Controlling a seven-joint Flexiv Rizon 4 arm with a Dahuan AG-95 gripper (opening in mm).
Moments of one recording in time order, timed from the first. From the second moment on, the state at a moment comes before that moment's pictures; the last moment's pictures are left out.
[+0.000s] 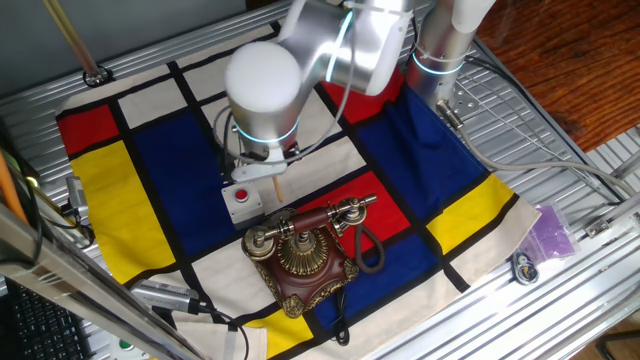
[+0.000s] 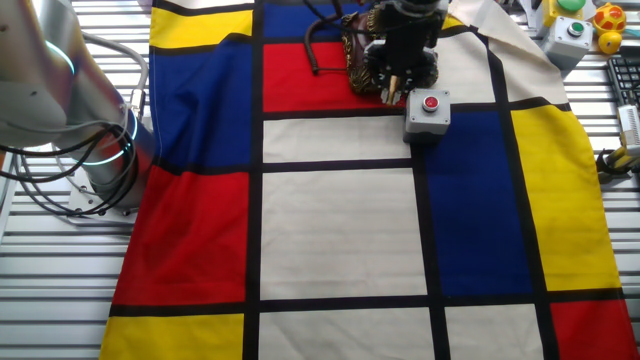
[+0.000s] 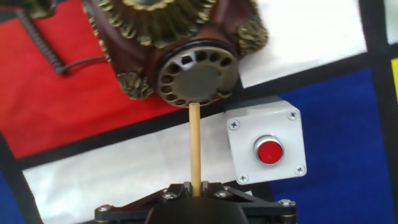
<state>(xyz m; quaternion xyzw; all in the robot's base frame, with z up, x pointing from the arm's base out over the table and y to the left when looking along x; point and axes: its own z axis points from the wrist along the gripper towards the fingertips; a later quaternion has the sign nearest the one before) 0.484 0.083 0.125 0.63 -0.77 0.07 0.09</state>
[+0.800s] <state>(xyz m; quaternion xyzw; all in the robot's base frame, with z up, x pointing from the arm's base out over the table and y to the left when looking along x) 0.485 0.065 0.123 0.52 -0.85 0.06 0.07</state>
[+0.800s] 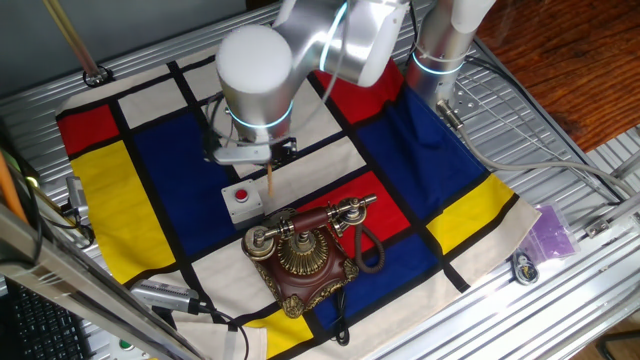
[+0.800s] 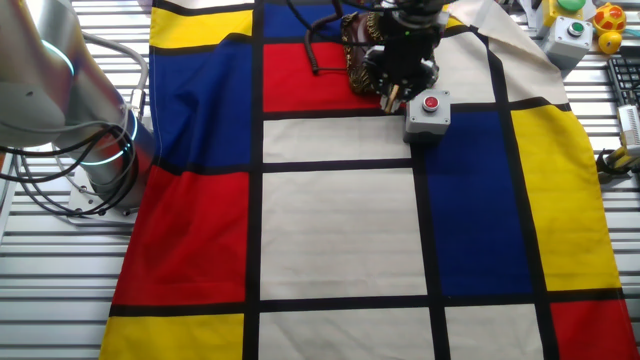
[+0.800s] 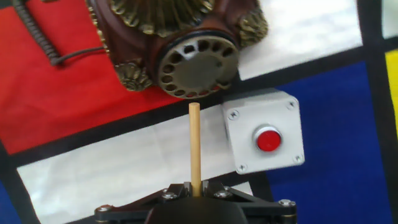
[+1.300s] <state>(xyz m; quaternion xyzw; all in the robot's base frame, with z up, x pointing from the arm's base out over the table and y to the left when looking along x) 0.487 0.056 0.118 0.44 -0.89 0.04 0.07</state>
